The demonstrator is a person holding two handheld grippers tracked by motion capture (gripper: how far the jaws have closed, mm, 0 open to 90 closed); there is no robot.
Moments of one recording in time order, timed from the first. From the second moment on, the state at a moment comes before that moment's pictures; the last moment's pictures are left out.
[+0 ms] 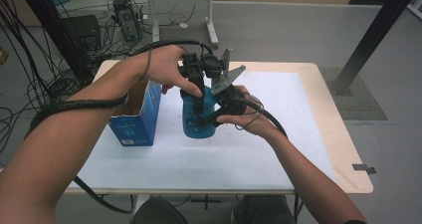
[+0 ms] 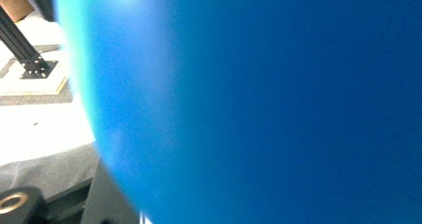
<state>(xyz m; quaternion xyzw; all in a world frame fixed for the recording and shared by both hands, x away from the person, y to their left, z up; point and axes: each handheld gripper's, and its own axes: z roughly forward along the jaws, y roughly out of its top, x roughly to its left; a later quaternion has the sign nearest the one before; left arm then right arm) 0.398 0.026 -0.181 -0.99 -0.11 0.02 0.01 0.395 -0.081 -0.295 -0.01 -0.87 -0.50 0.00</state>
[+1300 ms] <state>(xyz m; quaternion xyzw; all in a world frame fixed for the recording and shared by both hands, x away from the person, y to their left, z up) 0.399 0.027 -0.181 -0.99 -0.13 0.02 0.01 0.397 -0.081 -0.295 -0.01 -0.86 -0.50 0.00</state>
